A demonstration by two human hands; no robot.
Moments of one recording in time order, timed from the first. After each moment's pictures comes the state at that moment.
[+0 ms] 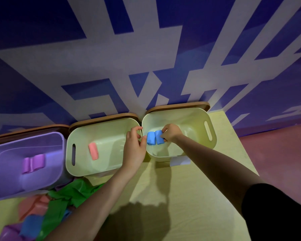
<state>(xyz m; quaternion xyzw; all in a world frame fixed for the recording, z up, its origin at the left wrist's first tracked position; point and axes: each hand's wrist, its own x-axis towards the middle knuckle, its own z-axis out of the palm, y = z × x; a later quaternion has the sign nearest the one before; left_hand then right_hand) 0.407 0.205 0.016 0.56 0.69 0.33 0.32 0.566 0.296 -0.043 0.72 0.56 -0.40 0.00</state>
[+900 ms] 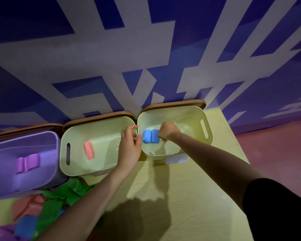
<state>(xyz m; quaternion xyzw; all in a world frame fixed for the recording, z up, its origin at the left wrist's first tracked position) 0.407 0.205 0.014 0.56 0.69 0.33 0.32 0.568 0.296 -0.032 0.71 0.59 -0.38 0.05</state>
